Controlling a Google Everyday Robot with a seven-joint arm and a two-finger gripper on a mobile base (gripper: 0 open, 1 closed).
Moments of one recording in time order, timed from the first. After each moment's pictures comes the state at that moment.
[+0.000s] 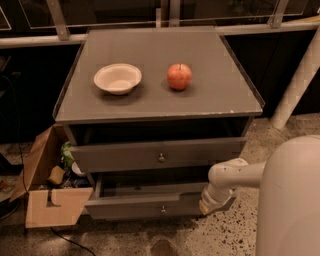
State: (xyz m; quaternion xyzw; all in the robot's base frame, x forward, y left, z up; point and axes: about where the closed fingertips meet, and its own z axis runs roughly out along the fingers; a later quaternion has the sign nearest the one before) arm 0.497 -0.205 0.400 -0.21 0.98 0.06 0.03
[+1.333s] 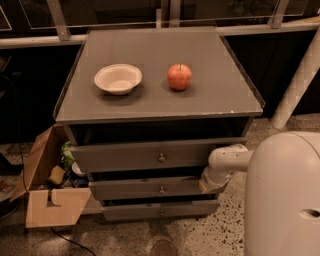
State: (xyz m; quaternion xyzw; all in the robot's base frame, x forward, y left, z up) arm 0.579 -0.216 0.414 -0.15 0.98 0.05 0.08
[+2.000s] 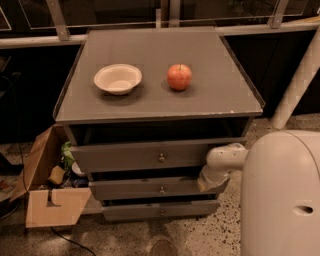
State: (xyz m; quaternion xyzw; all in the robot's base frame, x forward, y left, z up) arm 0.586 -0.213 0.412 -0.14 0.99 0.05 0.09
